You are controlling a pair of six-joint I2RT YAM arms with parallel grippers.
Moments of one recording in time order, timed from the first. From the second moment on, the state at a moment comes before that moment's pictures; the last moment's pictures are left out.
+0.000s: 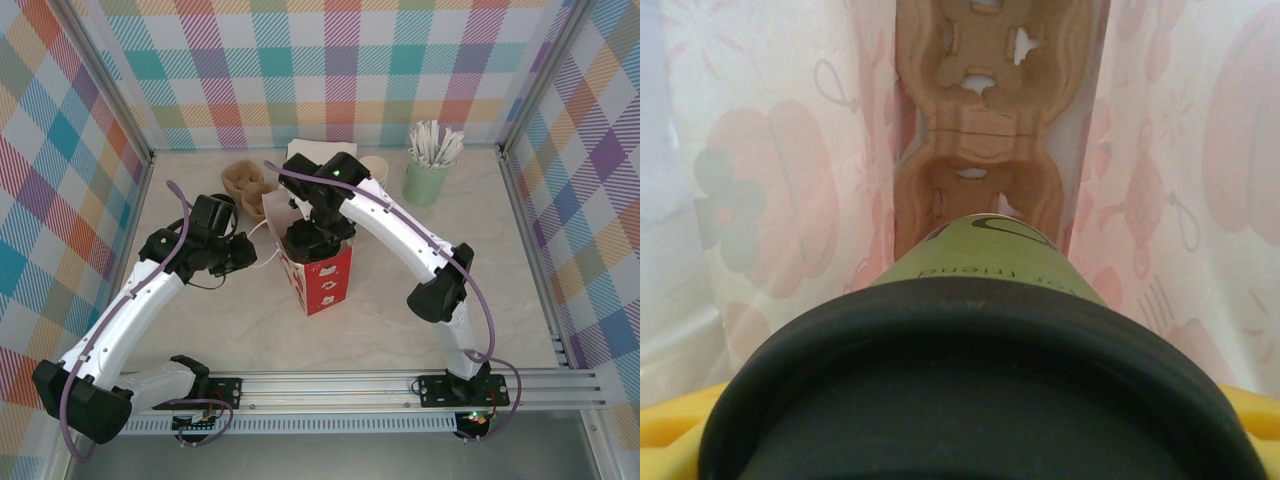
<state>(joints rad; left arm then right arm) -0.42 1.12 1.15 -1.02 0.08 -0.69 0.90 2.11 2.41 -1.69 -0.06 0.36</state>
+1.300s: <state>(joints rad) -0.42 1.12 1.14 -1.02 0.08 -0.69 0.88 2.11 2.12 -1.47 -0.07 0.34</state>
